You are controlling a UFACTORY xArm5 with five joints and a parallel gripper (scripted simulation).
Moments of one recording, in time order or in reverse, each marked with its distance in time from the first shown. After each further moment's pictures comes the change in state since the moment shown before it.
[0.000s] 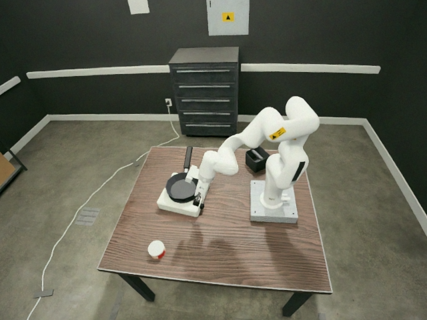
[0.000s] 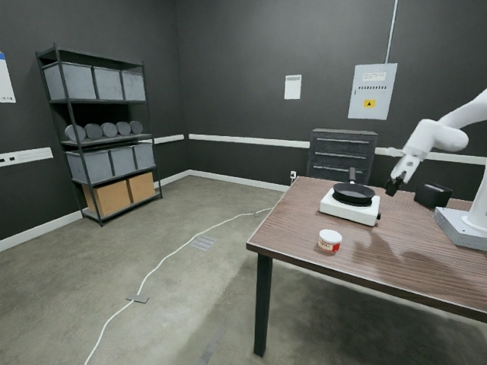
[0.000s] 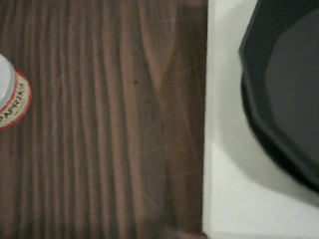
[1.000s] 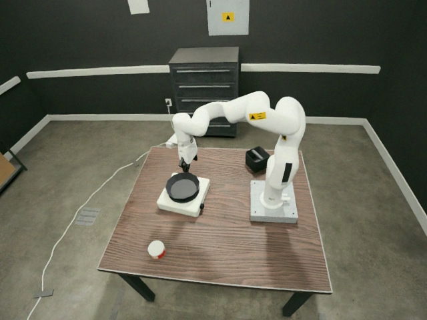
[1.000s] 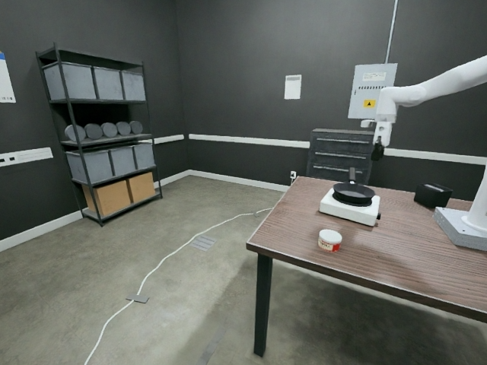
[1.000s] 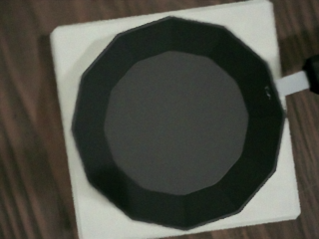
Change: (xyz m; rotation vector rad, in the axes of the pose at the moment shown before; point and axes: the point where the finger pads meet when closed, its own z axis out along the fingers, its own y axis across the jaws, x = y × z) arm 0.093 0.102 -0.097 -0.150 -0.298 0.194
